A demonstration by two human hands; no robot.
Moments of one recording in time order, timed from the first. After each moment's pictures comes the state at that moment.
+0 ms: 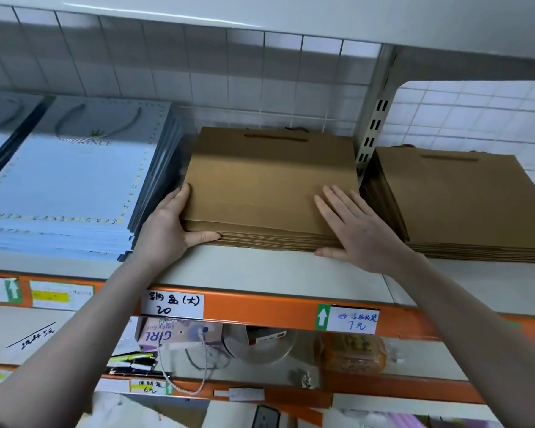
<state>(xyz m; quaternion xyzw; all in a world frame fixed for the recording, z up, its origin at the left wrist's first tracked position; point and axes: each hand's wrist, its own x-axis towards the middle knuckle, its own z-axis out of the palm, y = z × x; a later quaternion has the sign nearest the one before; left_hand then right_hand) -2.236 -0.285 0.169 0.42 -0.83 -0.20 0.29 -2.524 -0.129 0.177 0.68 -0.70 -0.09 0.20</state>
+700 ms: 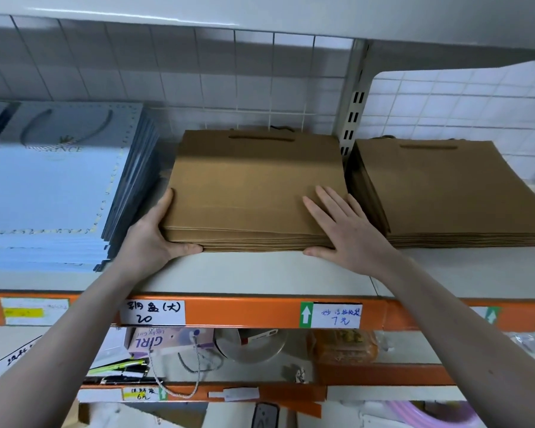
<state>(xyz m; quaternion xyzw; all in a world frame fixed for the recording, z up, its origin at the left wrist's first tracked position) -2.238 -0.283 0.163 0.39 -0.82 -0.30 0.30 -2.522 -0.111 0.172 0.66 -0.74 0.00 0.12</state>
